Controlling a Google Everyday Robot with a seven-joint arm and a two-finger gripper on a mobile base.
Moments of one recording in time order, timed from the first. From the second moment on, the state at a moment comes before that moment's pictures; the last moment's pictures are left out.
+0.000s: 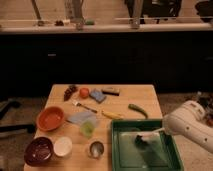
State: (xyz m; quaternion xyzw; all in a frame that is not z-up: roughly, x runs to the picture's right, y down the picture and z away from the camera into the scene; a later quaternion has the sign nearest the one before) arm 0.313 0.206 0.736 -0.20 0.03 -0.10 0.97
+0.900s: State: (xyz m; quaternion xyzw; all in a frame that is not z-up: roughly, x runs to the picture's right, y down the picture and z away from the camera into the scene) arm 0.310 0.272 0.693 -0.23 0.04 -0.14 0.96
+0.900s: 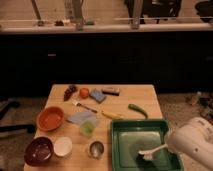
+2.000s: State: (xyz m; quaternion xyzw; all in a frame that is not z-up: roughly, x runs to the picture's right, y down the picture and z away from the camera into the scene) arm 0.285 0.237 0.729 -0.22 0.07 -0.16 0.96
